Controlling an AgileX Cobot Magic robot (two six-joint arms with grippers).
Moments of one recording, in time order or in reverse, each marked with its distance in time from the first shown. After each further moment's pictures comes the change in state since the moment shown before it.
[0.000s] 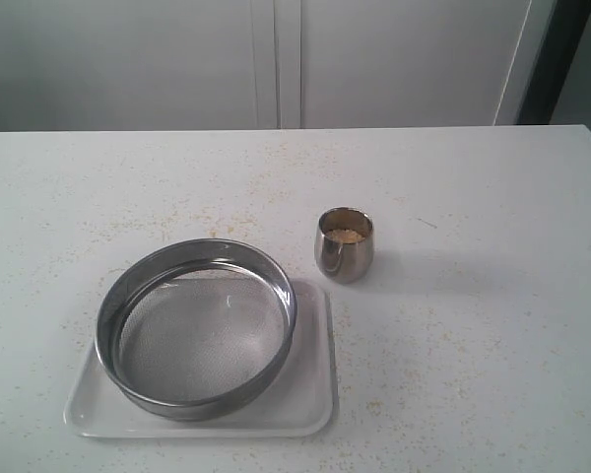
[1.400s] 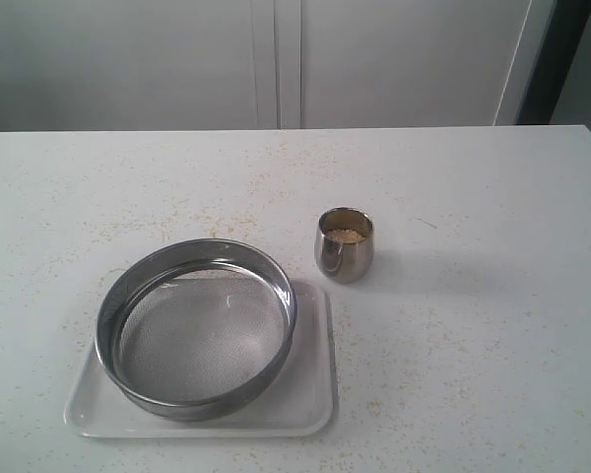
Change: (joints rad) left arm 0.000 0.000 0.000 0.000 0.000 0.000; right arm 0.000 0.069 0.000 0.000 -0.684 -0.061
